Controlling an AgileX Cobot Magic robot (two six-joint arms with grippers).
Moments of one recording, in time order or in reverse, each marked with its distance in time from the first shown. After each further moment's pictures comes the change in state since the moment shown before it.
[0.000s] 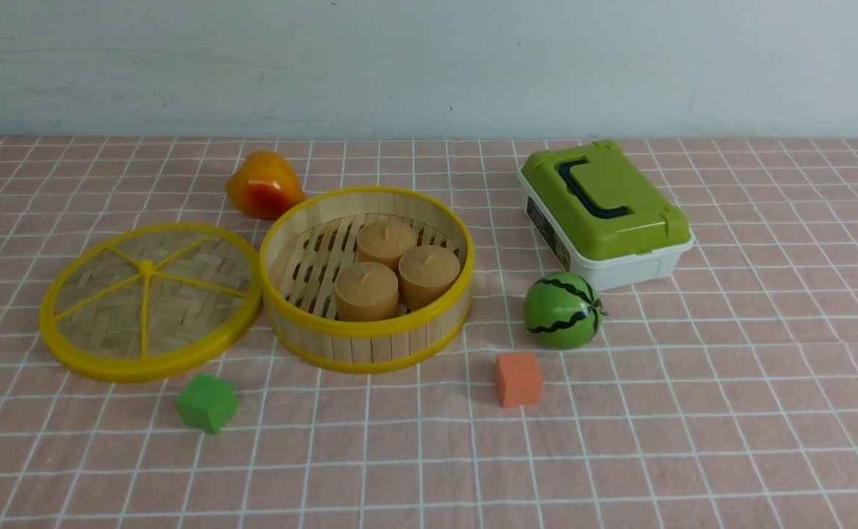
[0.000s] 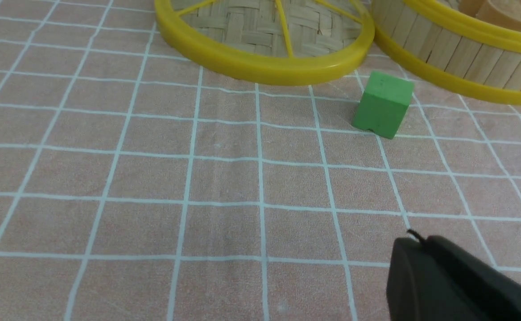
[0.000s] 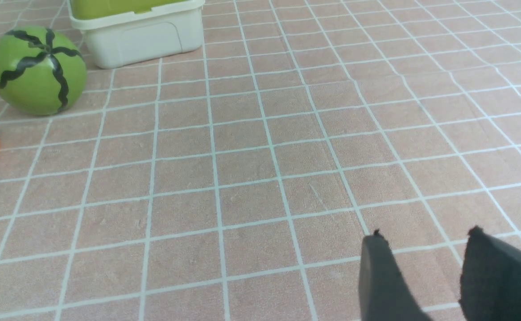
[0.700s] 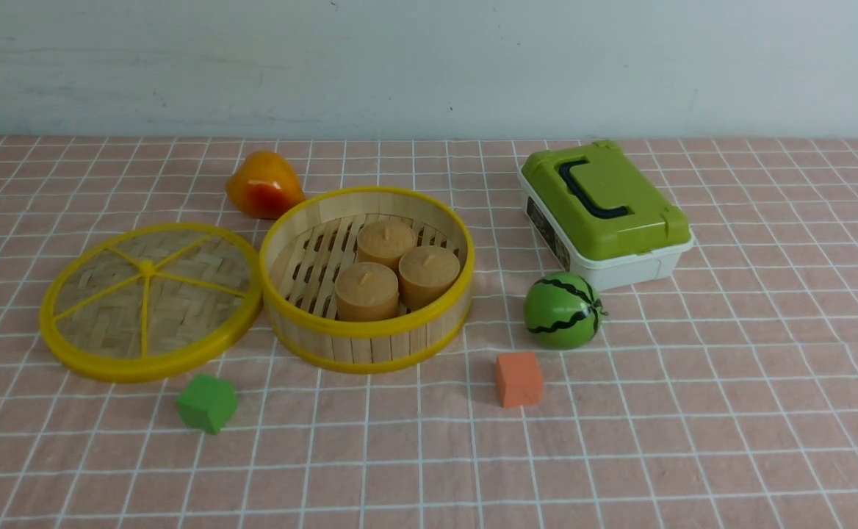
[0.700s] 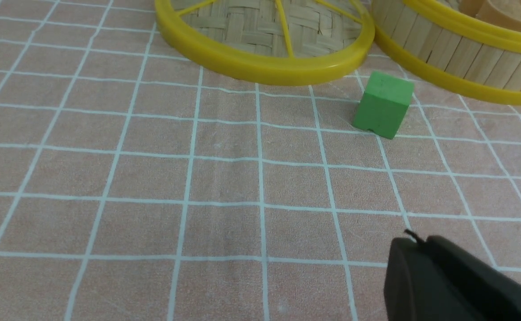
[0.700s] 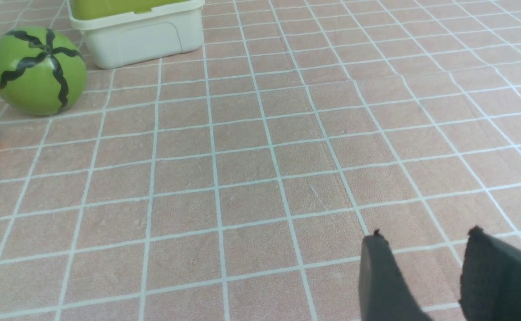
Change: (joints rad) right arm 0.000 0.000 0.000 0.000 0.000 0.000; left arm 0.000 0.000 0.000 0.000 0.000 0.000
